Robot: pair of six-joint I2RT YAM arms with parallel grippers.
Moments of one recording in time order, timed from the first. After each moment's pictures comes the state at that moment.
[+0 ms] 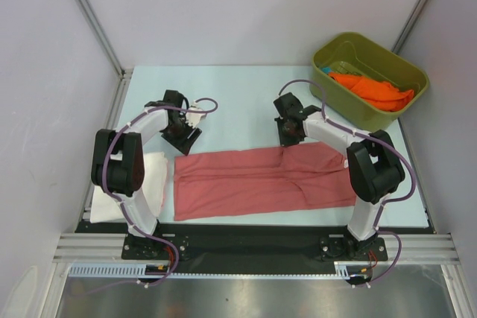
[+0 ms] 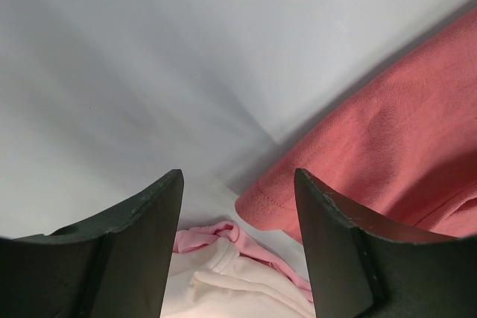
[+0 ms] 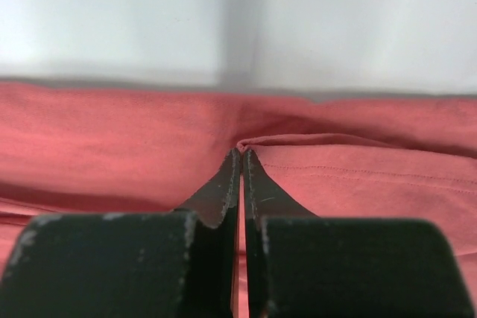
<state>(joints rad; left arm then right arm) -0.15 1.82 1.24 -0.74 0.11 0.51 0.52 1.81 1.30 -0.60 0.14 0.32</state>
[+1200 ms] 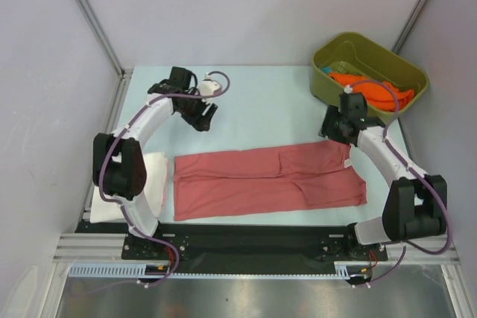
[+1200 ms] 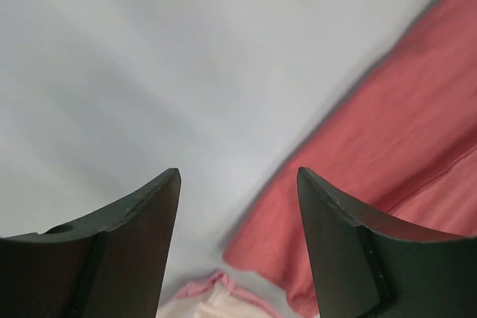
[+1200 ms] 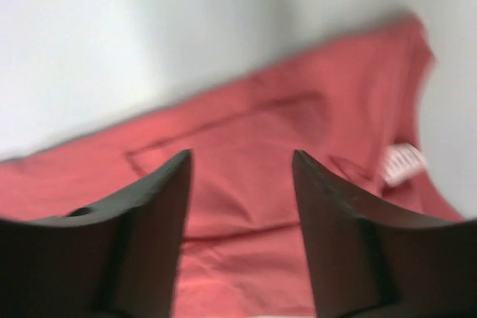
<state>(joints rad) -0.22 1.79 1.46 -0.76 0.31 0.49 0.16 1.44 1.07 -0.50 0.01 0.40</state>
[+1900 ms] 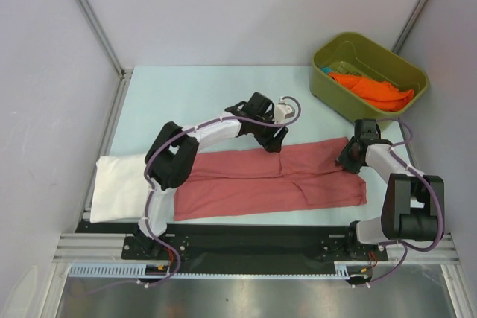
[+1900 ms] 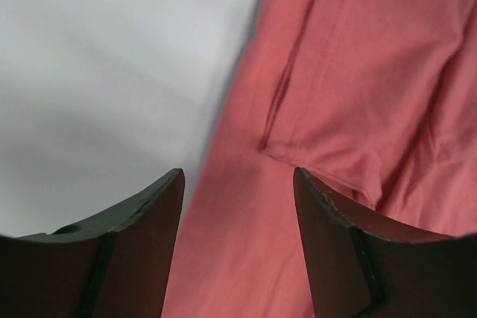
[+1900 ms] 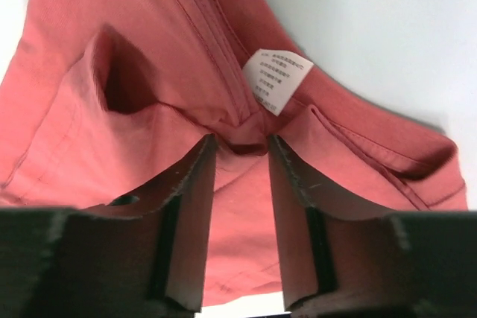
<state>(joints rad) -0.72 2.11 1.60 -0.39 0.41 0.16 -0.07 1.40 0.74 -0.47 0.04 0.61</state>
